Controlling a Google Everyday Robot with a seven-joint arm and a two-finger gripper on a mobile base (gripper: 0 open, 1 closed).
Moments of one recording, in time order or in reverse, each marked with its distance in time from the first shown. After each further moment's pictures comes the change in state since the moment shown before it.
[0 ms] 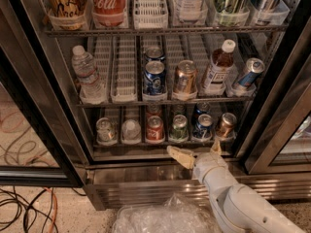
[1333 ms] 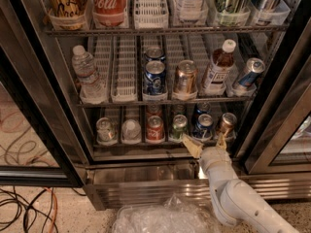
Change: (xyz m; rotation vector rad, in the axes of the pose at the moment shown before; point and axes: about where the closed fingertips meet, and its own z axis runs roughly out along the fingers) arm 0.004 -0.054 0.031 0.141 -0.084 0.000
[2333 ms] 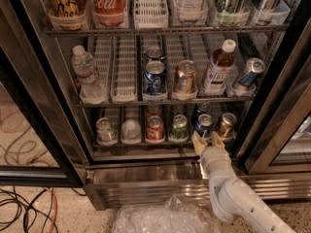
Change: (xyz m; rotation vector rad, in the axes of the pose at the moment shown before) arm 0.018 -0.019 0.019 0.042 -0.009 0.022
